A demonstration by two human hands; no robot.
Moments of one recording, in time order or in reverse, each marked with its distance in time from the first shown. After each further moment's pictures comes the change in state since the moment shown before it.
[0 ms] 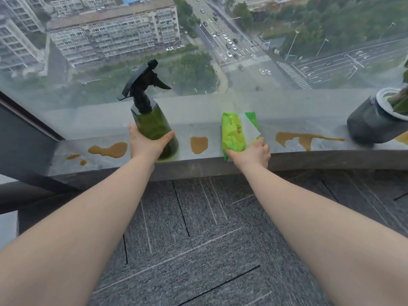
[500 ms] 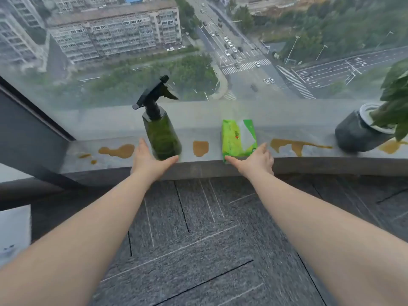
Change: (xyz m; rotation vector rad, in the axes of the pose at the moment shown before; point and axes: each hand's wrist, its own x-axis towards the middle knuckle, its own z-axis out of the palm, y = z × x) left_hand -0.045 0.006 -0.036 0.431 -0.189 -0.021; right_hand -0.027 -0.003 -0.038 -0.176 -0.092 0.016
